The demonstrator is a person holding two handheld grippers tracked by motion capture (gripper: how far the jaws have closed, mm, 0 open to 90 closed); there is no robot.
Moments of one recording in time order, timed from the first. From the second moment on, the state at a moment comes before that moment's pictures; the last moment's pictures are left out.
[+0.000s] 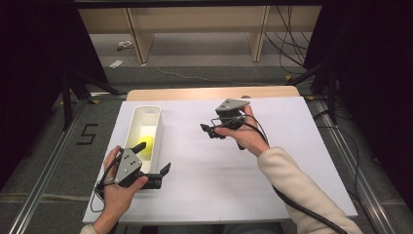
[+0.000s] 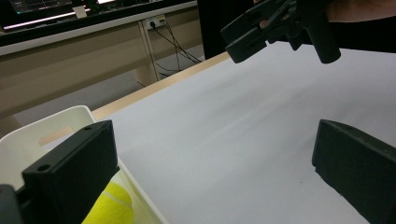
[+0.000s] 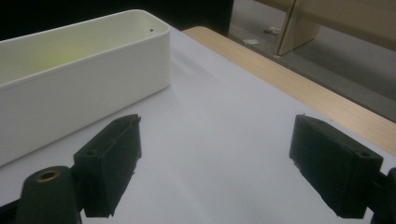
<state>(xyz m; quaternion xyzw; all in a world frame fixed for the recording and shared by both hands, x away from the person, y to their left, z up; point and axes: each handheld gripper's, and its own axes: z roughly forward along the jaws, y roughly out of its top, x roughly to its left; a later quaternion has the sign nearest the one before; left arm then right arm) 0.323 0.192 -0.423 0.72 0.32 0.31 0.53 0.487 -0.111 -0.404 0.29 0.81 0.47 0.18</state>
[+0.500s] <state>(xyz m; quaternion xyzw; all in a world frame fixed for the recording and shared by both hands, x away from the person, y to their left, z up) 0.323 0.191 -0.423 0.72 0.32 0.31 0.53 0.481 -0.136 -0.410 0.30 0.81 0.47 0.18</state>
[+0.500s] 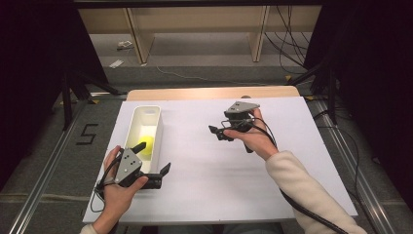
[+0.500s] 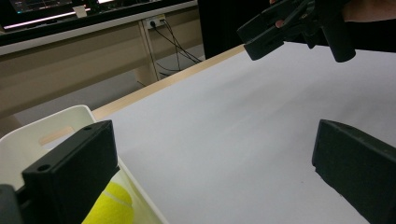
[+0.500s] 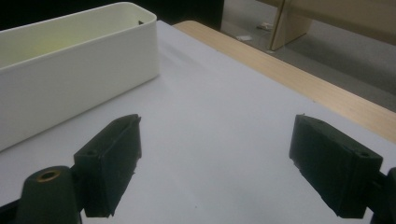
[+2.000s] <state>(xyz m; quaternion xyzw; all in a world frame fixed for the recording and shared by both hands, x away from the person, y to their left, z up) 0.323 0.191 -0.422 0.72 0.32 0.32 0.53 0.452 -0.200 -0.414 0.34 0.79 0.47 0.20</state>
